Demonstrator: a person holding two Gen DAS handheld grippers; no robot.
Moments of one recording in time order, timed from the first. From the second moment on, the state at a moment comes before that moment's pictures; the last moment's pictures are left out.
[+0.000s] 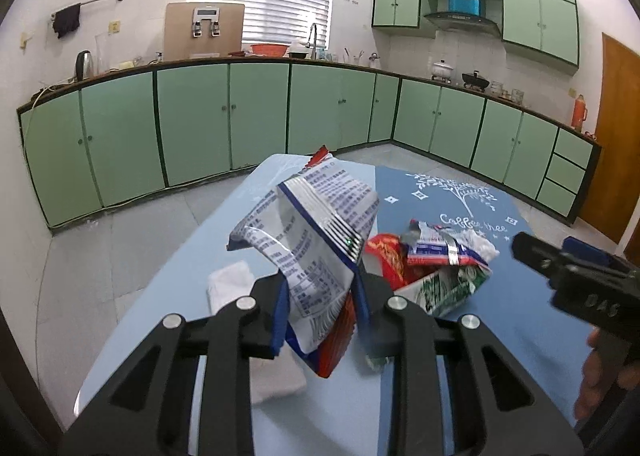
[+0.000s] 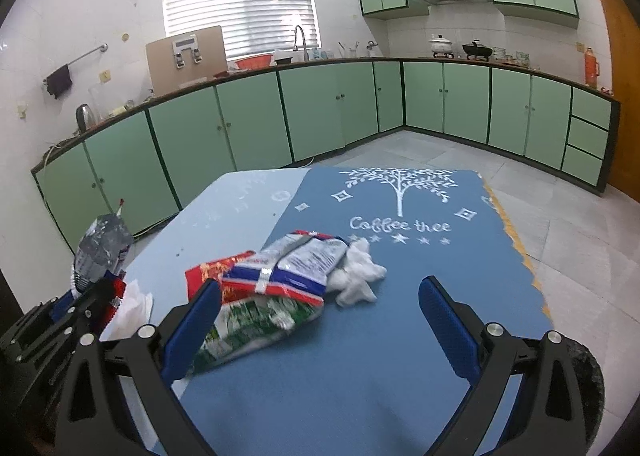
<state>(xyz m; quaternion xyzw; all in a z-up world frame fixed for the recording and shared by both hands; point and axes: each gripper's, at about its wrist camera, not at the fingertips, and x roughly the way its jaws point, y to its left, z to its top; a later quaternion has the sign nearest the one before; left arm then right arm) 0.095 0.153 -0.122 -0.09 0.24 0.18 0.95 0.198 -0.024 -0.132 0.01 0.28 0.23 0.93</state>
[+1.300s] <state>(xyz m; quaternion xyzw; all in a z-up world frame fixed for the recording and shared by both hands) 0.154 0.189 -0.140 -0.10 0.27 0.19 0.94 0.256 0.011 -0.171 0.02 0.37 0.26 0.89</state>
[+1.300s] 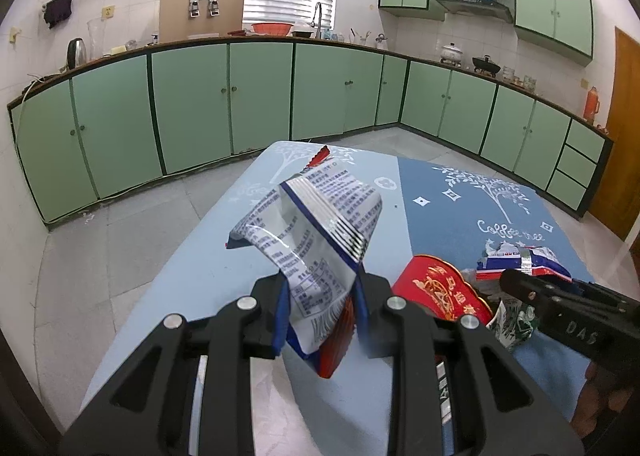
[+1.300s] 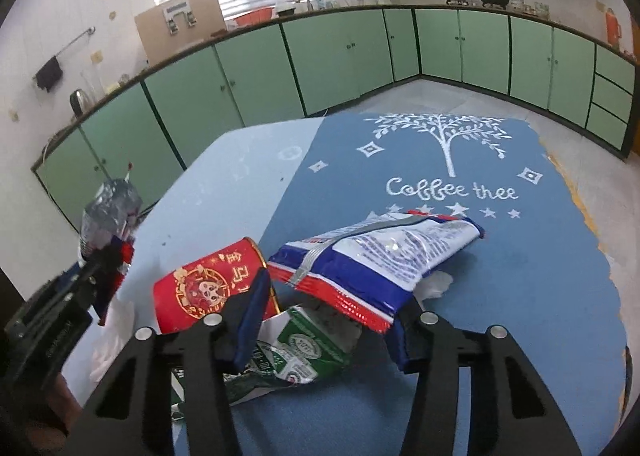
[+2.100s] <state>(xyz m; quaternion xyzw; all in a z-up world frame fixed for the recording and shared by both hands) 0.159 0.182 -0.143 -0.09 0.28 0.16 0.94 0.290 0.002 -0.177 0.06 0.41 0.22 0.88</state>
